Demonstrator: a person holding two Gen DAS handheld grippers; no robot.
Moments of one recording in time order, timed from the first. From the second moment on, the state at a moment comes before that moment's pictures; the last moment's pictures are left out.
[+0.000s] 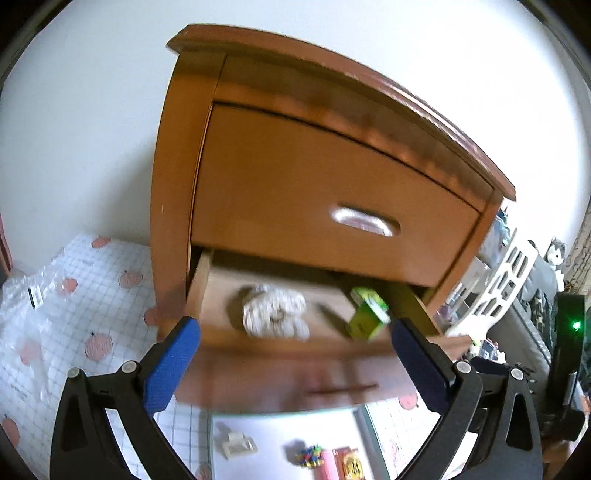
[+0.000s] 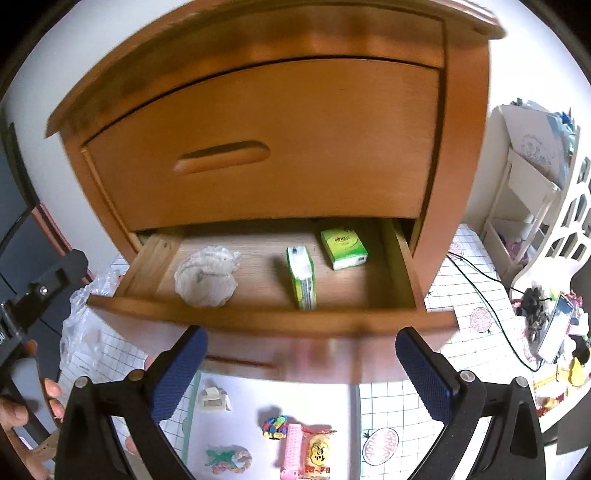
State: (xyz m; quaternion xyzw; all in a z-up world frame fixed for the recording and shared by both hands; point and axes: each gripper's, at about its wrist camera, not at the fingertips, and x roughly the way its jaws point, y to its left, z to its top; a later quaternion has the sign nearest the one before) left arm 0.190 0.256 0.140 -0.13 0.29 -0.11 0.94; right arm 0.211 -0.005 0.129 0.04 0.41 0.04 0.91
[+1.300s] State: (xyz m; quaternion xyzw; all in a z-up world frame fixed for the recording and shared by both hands) left arm 0.172 0.254 -0.060 -0.12 0.55 -0.06 0.83; right arm 0.138 -0.009 -0.074 0.04 0.60 0.02 0.80
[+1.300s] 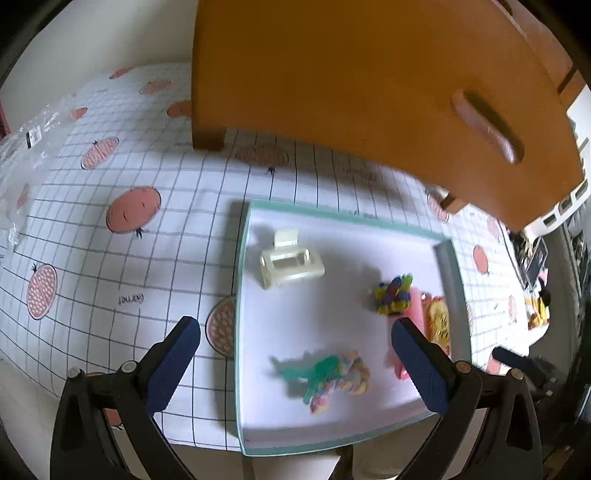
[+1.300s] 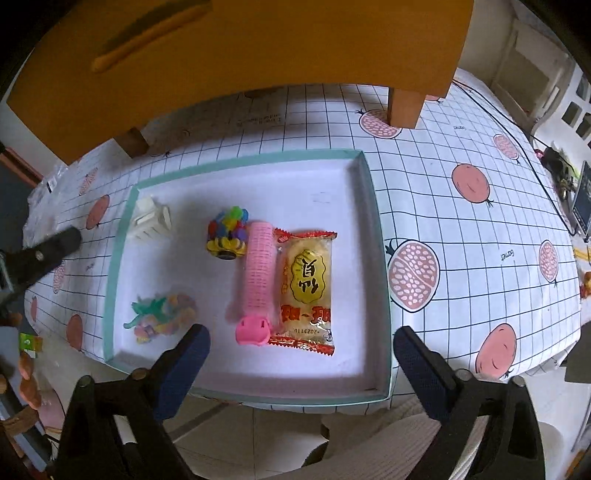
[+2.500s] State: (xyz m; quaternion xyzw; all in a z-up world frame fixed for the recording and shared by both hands) left arm 0.143 0.217 -0.093 -0.04 0.60 -0.16 0.78; right arm 0.172 -0.026 -0.131 0.12 0.66 0.01 0.74
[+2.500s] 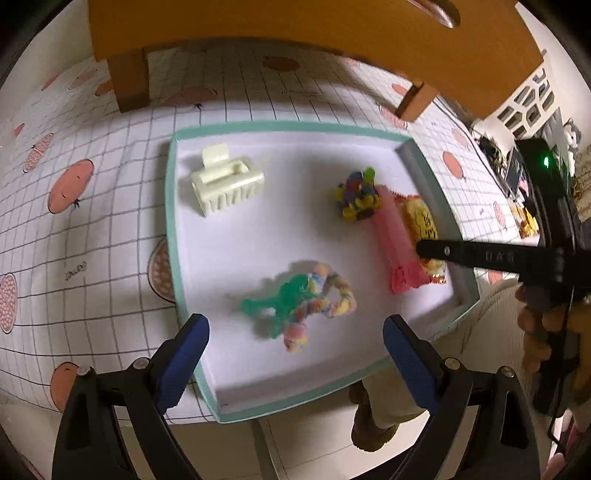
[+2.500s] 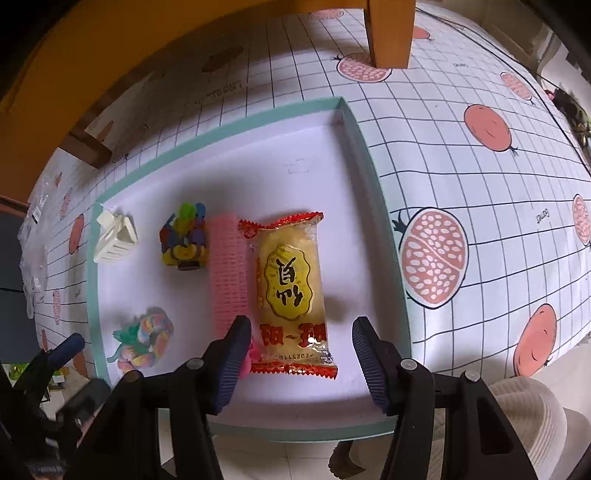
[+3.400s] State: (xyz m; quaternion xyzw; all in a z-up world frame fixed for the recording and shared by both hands) left arm 0.143 0.198 -0.115 0.00 0.61 -0.16 0.78; right arm 0.197 0.000 -0.150 0.10 0.66 -0.02 0.74
